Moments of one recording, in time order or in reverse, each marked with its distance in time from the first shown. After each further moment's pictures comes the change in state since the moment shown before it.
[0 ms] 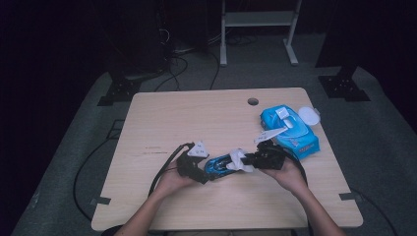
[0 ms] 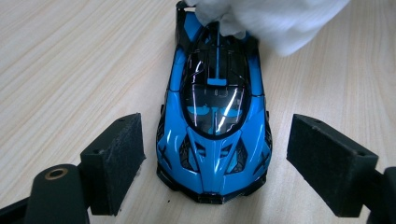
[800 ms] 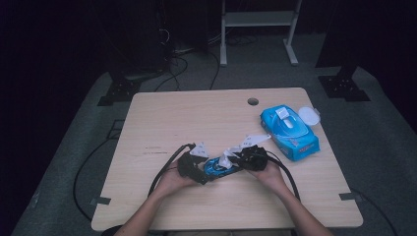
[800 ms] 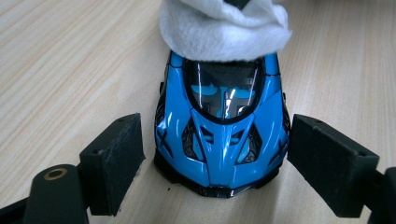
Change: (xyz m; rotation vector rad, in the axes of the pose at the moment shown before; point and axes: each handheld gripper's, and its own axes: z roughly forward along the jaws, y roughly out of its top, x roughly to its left) left arm 0.006 -0.007 0.013 0.062 -0.025 -0.038; right arm 0.002 -0.006 0.053 -0.108 -0.063 -0.105
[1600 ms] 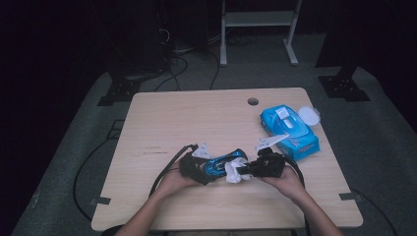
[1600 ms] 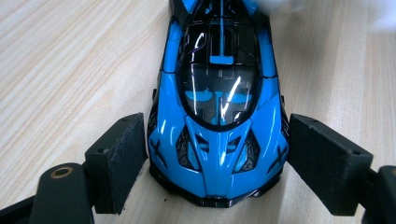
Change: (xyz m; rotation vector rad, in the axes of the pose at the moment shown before) left arm -0.003 0.002 0.004 0.004 0.004 0.040; right arm 0.002 -0.005 -0.050 0.082 0.229 0.139
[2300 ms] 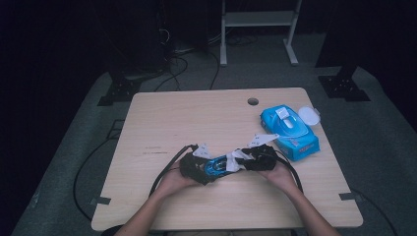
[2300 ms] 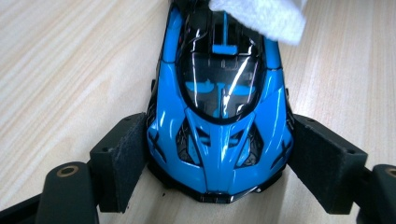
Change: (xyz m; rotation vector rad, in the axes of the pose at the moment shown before) left arm 0.004 -0.003 0.003 0.032 -0.021 -0.035; right arm -0.021 0.003 0.028 -0.048 -0.297 -0.139
